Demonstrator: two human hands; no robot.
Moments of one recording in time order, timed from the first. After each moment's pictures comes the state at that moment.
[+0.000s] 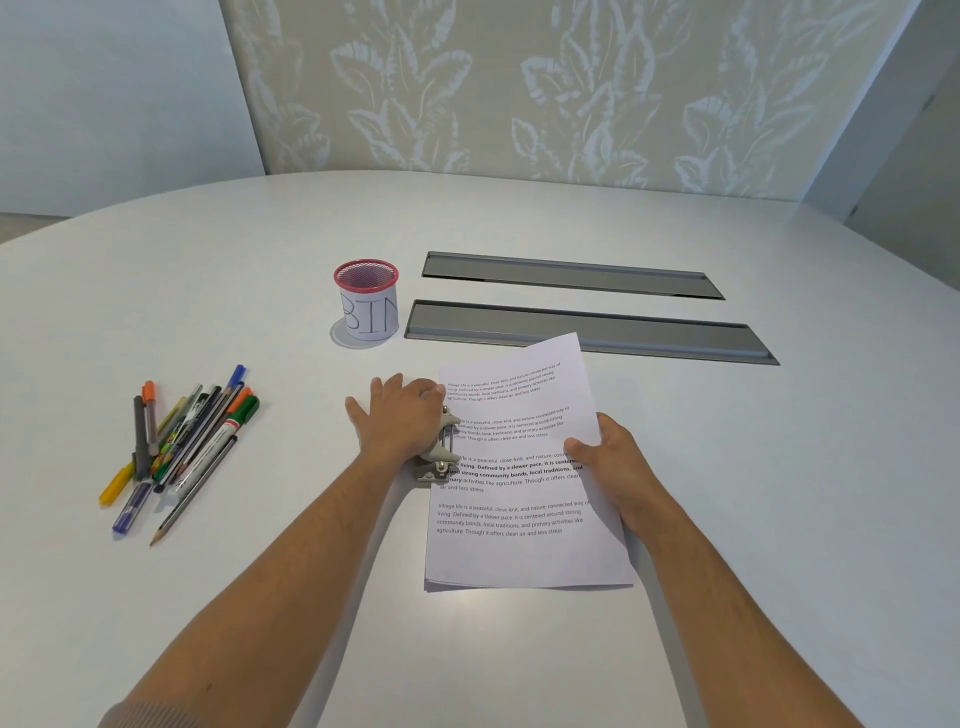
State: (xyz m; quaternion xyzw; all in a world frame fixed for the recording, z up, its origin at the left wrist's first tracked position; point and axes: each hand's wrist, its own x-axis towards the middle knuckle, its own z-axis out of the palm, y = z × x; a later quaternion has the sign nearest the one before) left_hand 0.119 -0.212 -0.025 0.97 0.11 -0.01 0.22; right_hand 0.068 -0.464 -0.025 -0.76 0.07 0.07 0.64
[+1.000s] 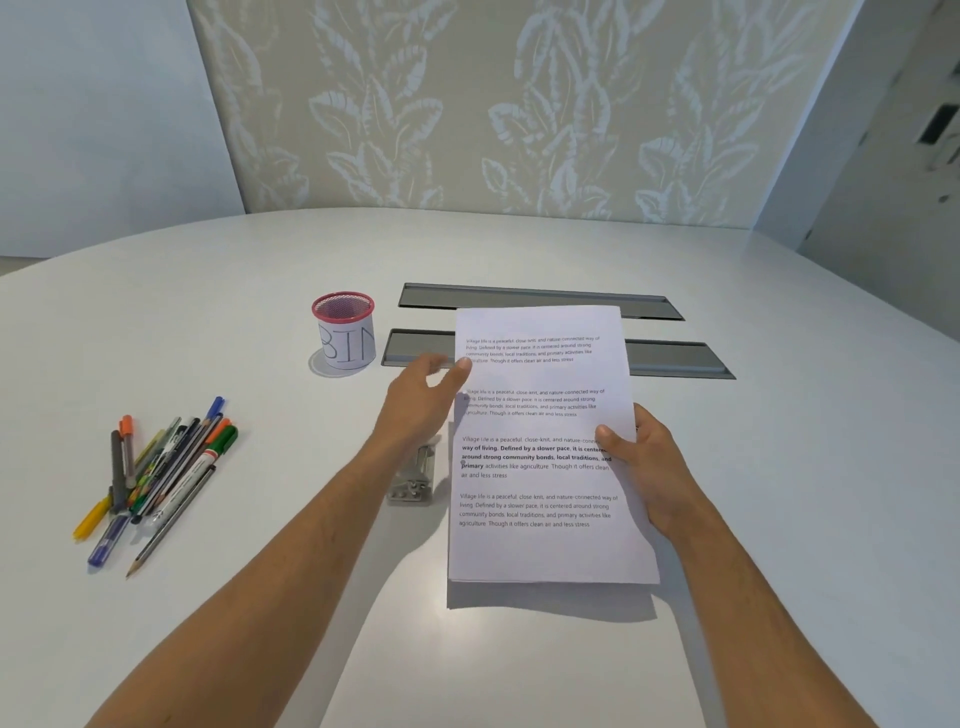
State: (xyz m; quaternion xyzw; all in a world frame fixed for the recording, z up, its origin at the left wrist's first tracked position) left_hand 0.098 -0.251 0.039 0.83 0.01 0.05 0.55; right_hand 0.044 -0.512 0.018 -0.67 0.00 -0.01 0.74
